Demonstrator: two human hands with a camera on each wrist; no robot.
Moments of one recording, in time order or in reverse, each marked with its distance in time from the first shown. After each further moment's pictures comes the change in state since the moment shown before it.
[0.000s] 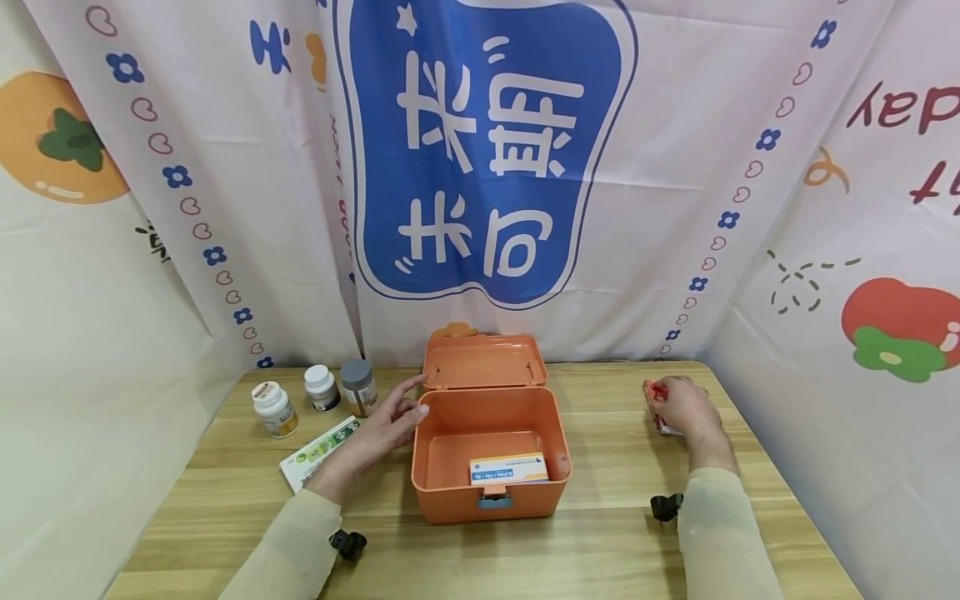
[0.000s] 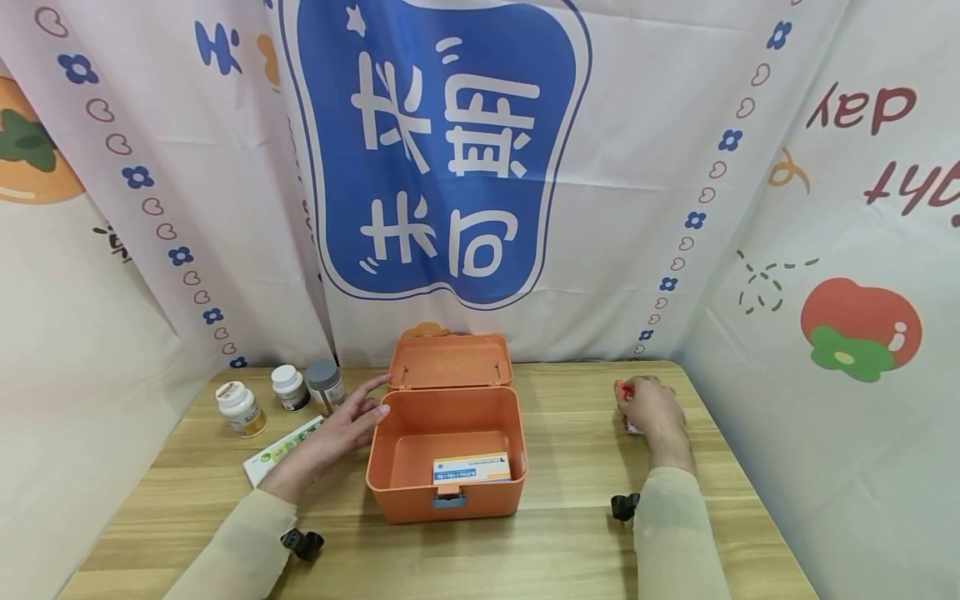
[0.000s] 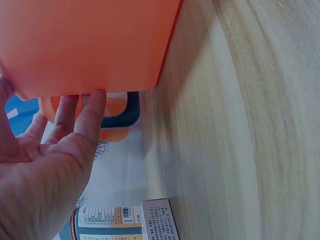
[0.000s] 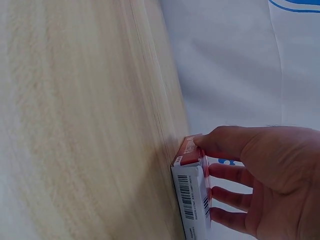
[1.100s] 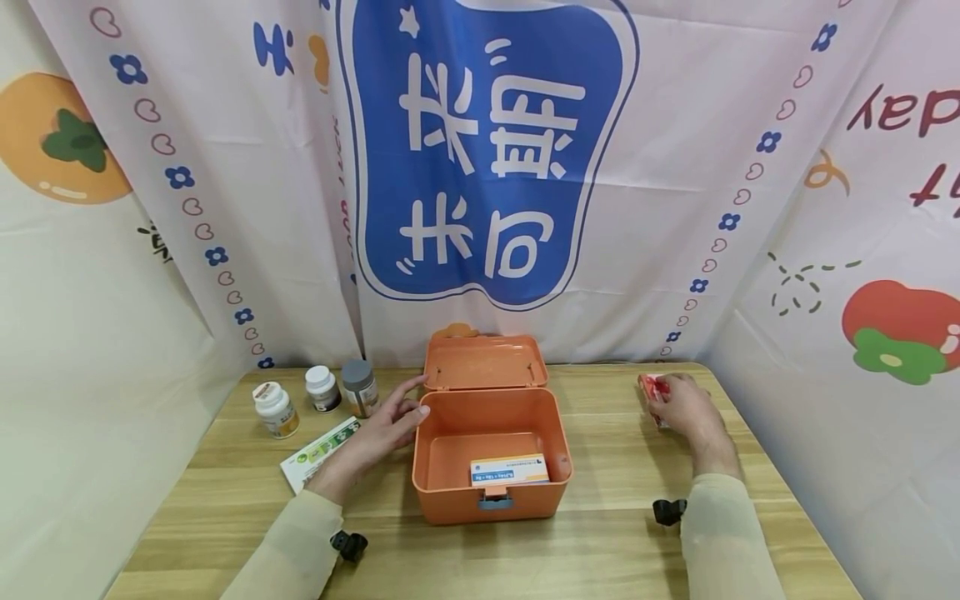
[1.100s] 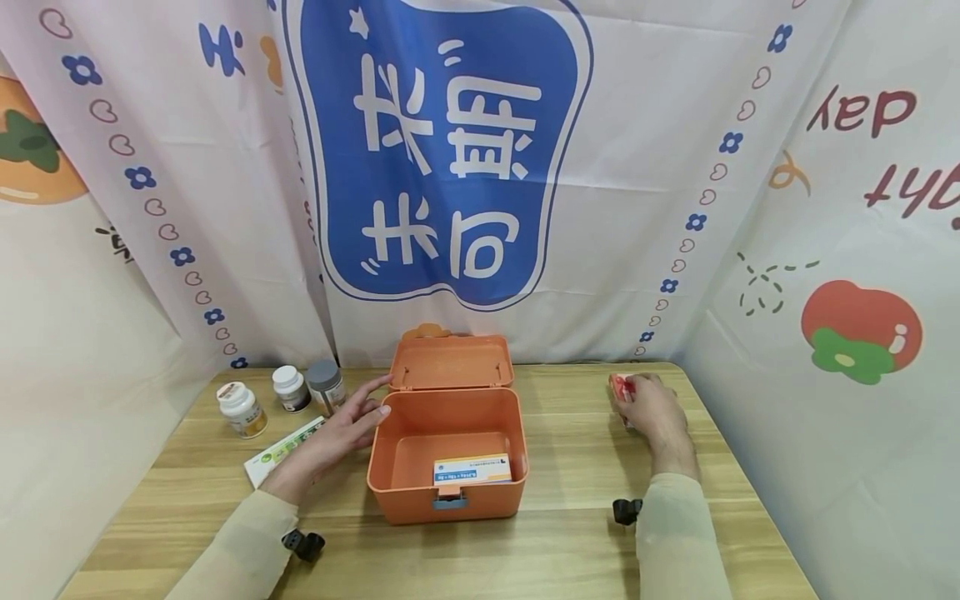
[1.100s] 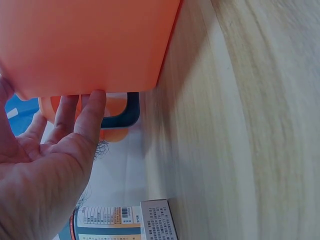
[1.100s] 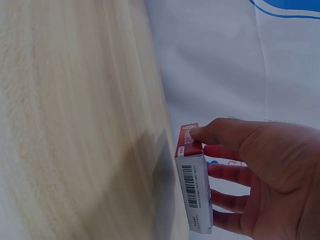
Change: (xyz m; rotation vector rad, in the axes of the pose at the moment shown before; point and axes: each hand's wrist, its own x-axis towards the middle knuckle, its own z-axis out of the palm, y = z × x) left_hand 0.001 -0.002 -0.001 0.015 -0.006 -0.001; right_hand -0.007 -0.007 -0.007 0.074 -0.001 -0.027
